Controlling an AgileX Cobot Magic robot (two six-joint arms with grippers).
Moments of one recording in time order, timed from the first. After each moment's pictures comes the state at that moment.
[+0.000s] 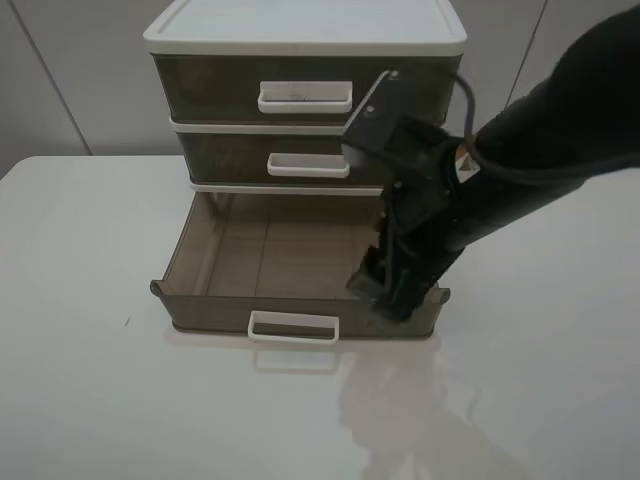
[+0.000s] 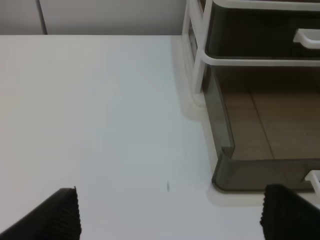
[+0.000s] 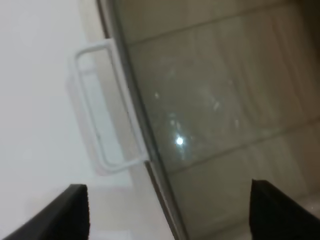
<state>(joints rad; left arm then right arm) -0.06 -0.01 -0.51 -0.07 1.06 0.00 0.66 1.41 -0.85 0.07 0.58 -0.39</state>
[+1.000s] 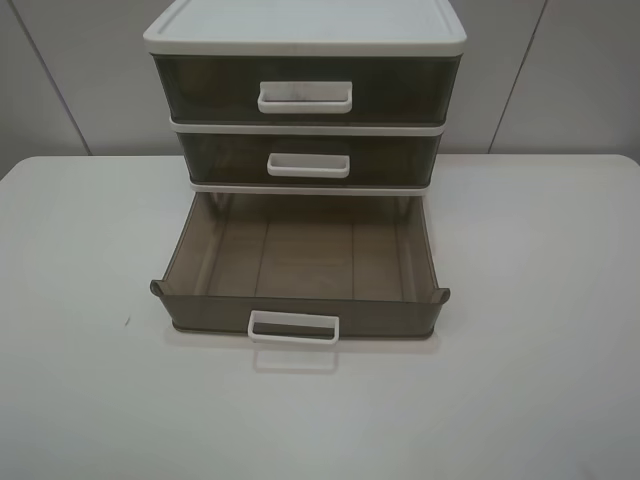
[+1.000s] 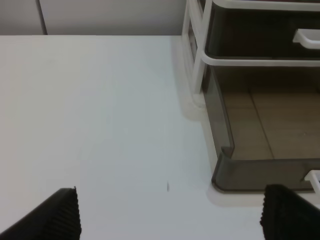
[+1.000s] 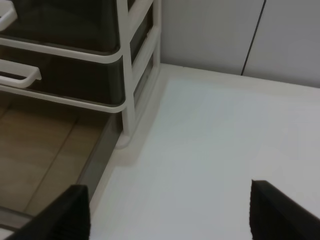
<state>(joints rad) -0.06 -0.01 -0.51 -0.07 1.06 0.00 0.11 0.37 -0.68 0.00 0.87 -0.07</state>
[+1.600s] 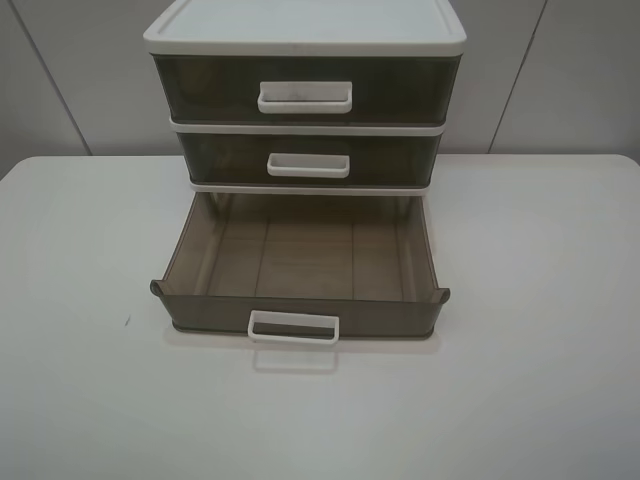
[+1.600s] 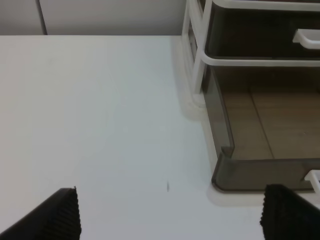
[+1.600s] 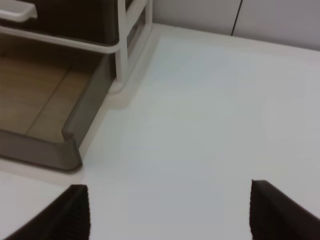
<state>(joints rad) -0.06 -0.01 -0.51 -0.07 1.06 0.00 0.11 0.09 -0.60 -0.03 1.16 -0.07</state>
